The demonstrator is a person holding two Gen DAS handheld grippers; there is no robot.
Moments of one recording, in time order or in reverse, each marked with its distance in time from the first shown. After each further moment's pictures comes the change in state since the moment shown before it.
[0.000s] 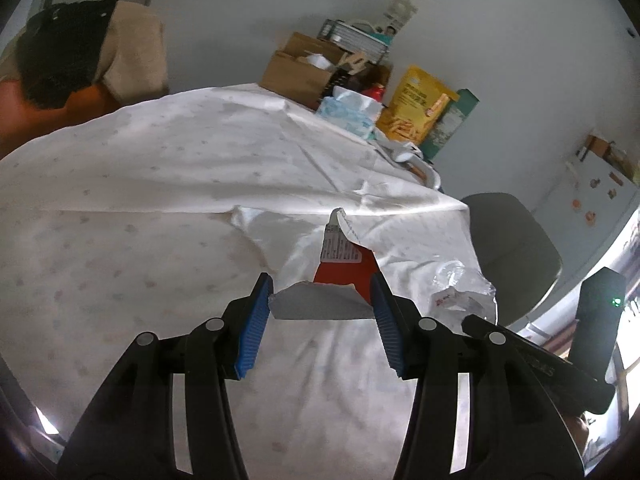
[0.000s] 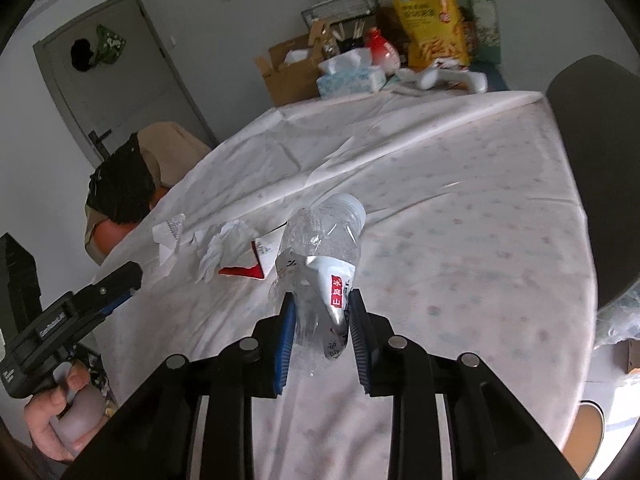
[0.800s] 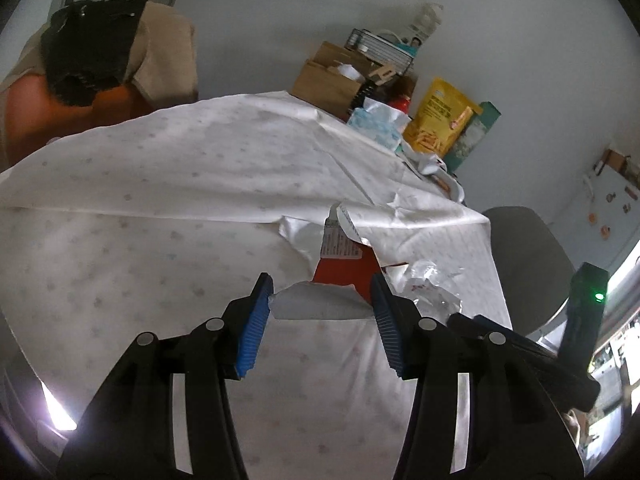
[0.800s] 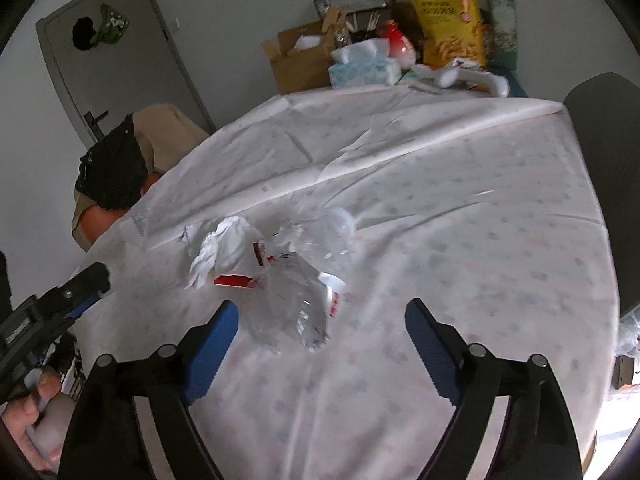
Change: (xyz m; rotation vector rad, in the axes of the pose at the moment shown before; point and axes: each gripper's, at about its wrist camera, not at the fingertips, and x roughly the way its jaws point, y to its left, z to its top) left arm -0.012 0.033 0.006 -0.050 -0.027 0.080; right arm 0.064 0.031 0.012 -0.072 0.067 -0.019
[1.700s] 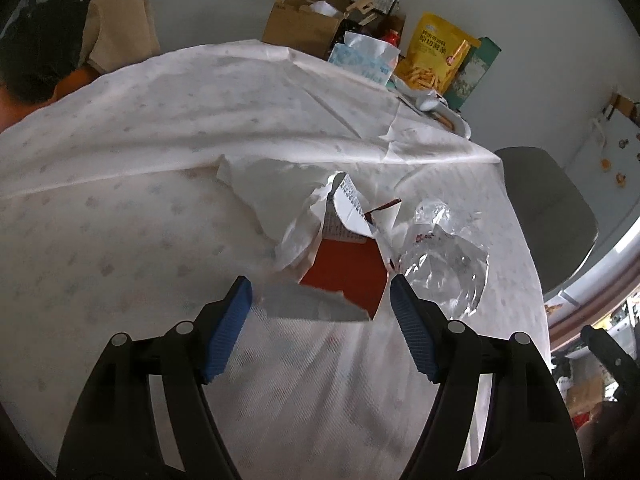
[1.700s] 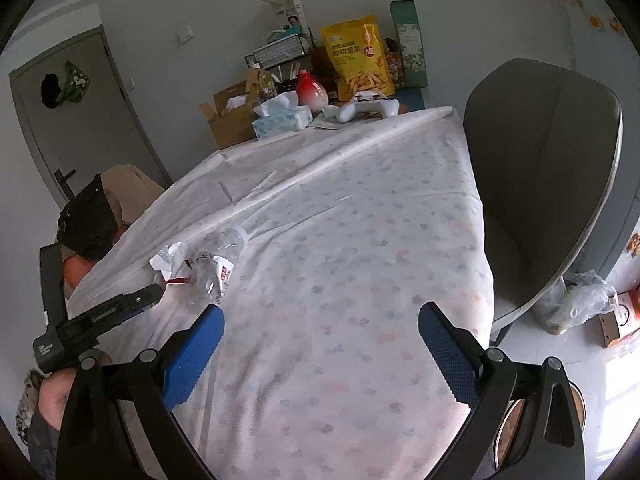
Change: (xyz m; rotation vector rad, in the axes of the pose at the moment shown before) left arm 0.070 -0.040 -0.024 0.115 0.166 0.032; right arm -0.117 -0.078 -0.055 0.143 -0.193 -0.130
